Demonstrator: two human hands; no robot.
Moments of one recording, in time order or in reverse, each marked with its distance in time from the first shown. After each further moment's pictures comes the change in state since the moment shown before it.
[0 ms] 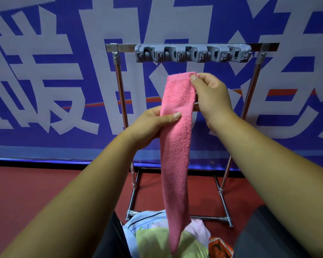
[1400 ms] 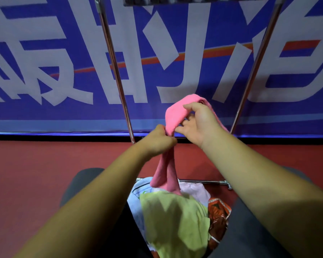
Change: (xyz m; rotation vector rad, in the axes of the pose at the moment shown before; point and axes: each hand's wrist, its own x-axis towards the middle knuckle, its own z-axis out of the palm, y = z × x) left_hand -0.018 -0.153 0.022 0.608 0.096 -0.420; right_hand -0.077 0.136 0.016 0.760 -0.025 0.871
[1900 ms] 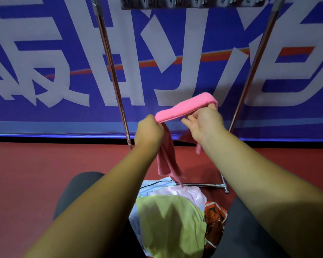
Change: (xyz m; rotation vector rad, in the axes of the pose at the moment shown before) left_hand 0.022 0.021 -0.004 0.167 0.557 0.001; right_hand 0.008 -0.019 0.004 -0.025 0.246 -0.276
